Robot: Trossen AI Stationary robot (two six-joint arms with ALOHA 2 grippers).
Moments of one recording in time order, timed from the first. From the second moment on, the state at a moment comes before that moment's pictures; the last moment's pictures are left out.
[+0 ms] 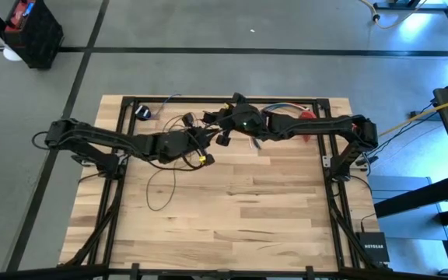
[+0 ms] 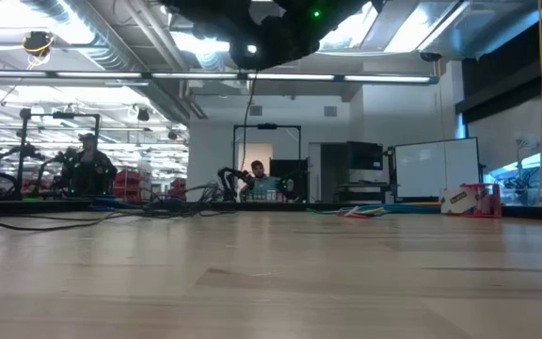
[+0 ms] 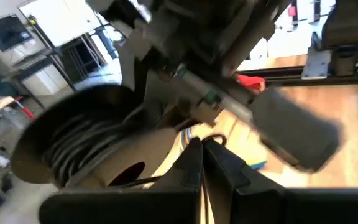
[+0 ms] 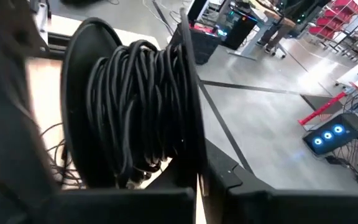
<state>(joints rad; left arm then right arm) -0.04 1.38 0.95 0.18 -0.67 0.19 -0.14 1.69 1.37 -0.07 0.39 -0.29</state>
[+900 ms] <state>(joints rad) -0.03 1.42 0.95 0.03 -0.67 0.14 -0.14 1.58 1.41 -0.14 0.30 -0.27</state>
